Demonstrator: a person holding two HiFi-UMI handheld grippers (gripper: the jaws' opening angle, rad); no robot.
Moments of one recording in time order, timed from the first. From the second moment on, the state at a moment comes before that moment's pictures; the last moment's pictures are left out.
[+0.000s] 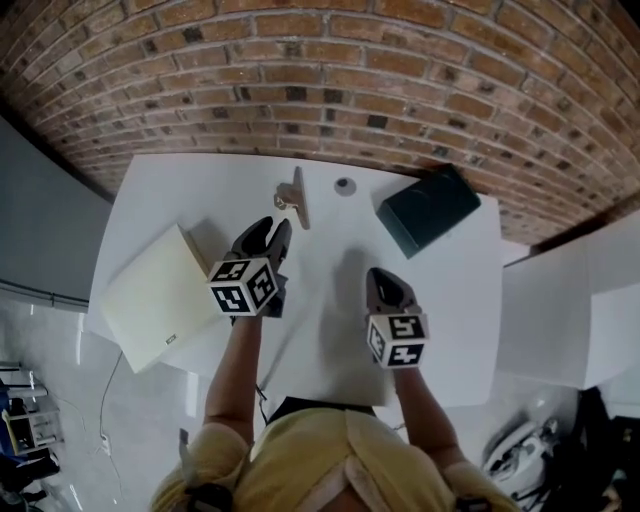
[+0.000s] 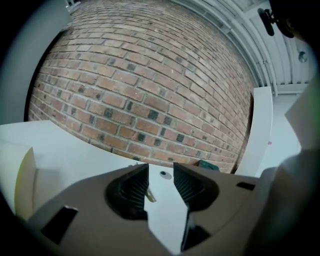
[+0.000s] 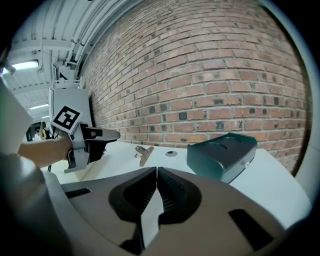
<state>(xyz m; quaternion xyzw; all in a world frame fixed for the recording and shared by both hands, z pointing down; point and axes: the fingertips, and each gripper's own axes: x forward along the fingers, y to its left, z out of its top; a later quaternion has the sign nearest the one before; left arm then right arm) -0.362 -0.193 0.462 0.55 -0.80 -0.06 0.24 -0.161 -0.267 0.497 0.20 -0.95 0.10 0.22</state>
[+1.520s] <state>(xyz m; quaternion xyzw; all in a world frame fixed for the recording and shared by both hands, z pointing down) -0.280 -0.095 0.432 0.54 -0.81 0.04 0.21 -0.132 -0.255 0.457 0.20 -0.96 0.10 0.19</state>
